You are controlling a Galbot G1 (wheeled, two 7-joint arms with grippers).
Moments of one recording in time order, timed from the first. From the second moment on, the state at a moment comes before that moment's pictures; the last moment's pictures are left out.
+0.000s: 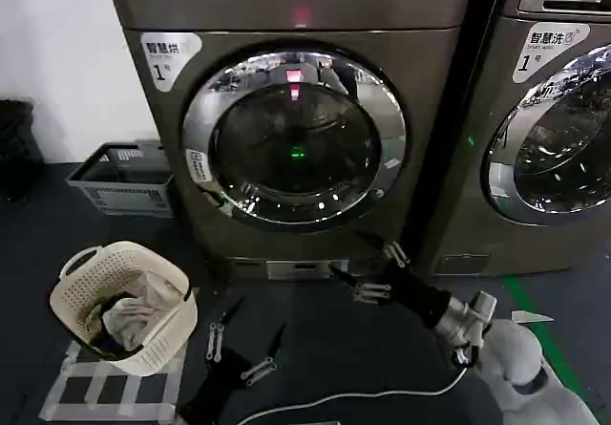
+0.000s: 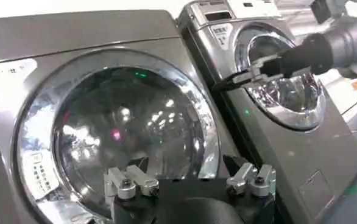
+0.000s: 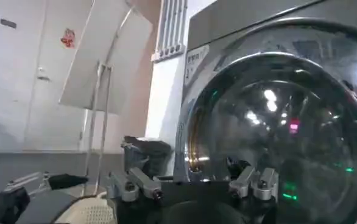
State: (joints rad) left arm 1.63 -1.42 -0.50 -2.01 0.24 -0.55 0.27; right arm -0.96 1.01 0.30 1.82 0.56 0.07 -0.61
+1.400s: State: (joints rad) left arm 1.62 -1.42 -0.50 -2.00 0.24 -0.54 0.28; right arm -0.49 1.25 -0.04 1.35 0.45 0.09 -0.51
